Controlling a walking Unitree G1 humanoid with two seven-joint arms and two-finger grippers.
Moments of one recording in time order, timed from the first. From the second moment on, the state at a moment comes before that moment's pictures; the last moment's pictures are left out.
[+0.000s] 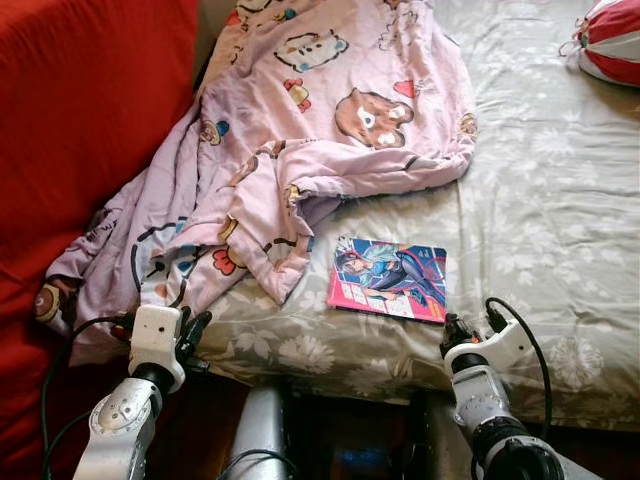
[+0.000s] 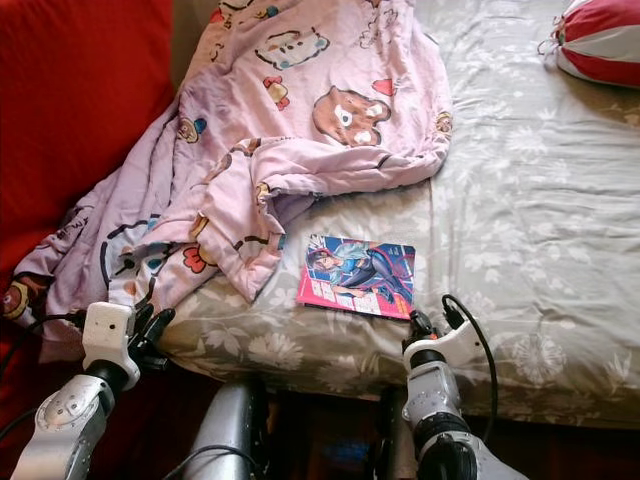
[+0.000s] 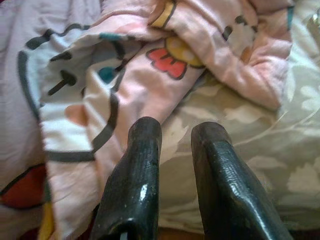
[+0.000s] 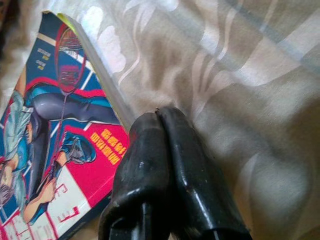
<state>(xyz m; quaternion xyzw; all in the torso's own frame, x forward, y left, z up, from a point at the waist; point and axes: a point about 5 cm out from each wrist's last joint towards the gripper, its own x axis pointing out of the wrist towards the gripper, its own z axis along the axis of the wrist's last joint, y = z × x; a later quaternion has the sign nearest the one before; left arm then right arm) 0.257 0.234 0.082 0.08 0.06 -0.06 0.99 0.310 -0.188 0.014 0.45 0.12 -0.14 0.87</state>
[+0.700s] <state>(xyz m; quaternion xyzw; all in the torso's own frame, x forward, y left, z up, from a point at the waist) 0.241 0.237 0.083 0.08 0.08 -0.06 0.99 0.295 -0.224 0.006 0.46 0.11 -0.22 0.85</state>
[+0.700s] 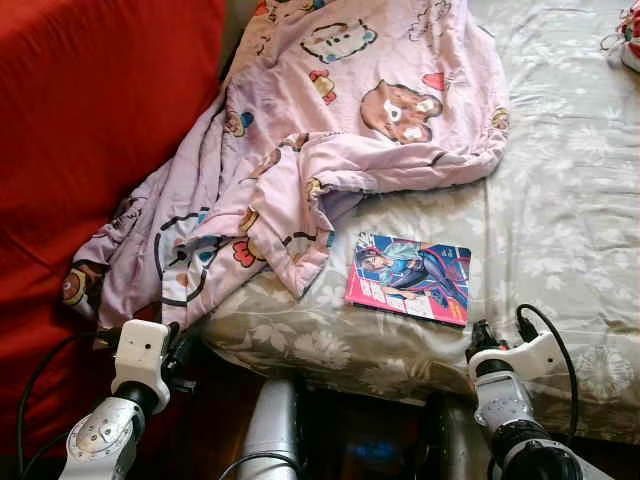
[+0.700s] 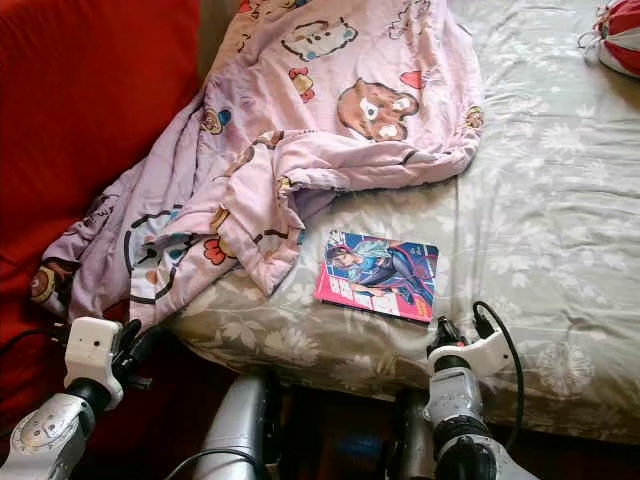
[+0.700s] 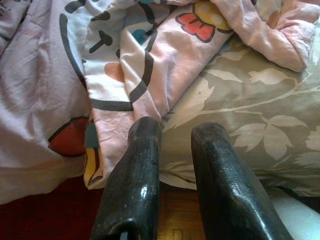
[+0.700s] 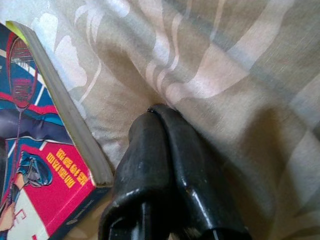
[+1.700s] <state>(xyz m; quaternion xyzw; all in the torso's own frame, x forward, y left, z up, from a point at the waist) 0.265 0.227 0.079 0.06 0.08 -0.07 0.99 0.243 -0.260 -0.015 0.39 0.06 -0.30 0.87</state>
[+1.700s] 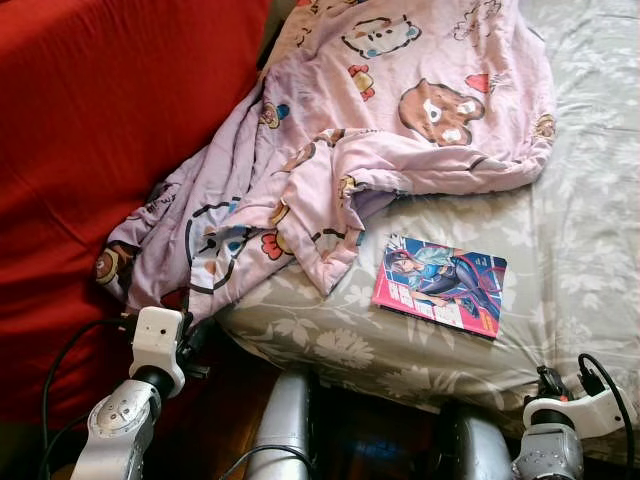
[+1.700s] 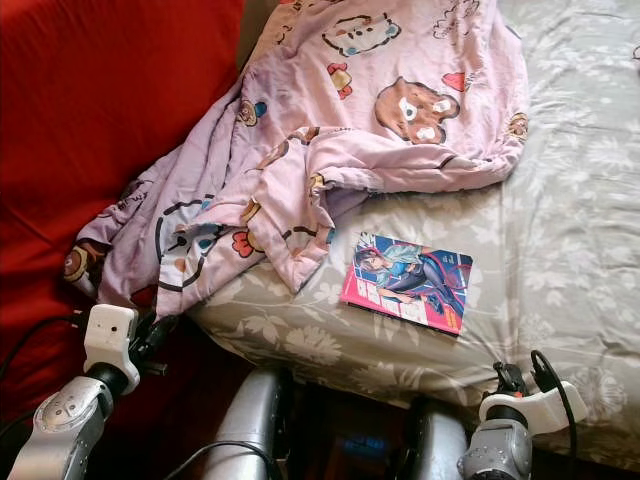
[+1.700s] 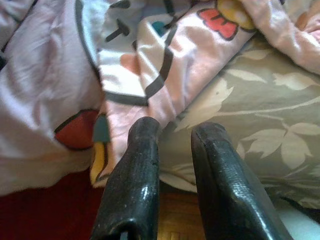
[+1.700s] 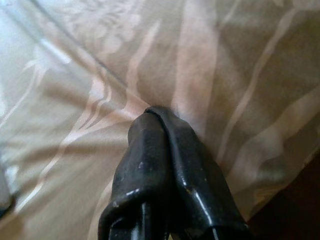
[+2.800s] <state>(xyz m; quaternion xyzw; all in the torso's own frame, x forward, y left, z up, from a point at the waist) 0.271 0.220 0.074 0.05 0.06 -0.07 0.99 0.319 -0.156 0.036 0.42 0.06 -0.05 0.90</state>
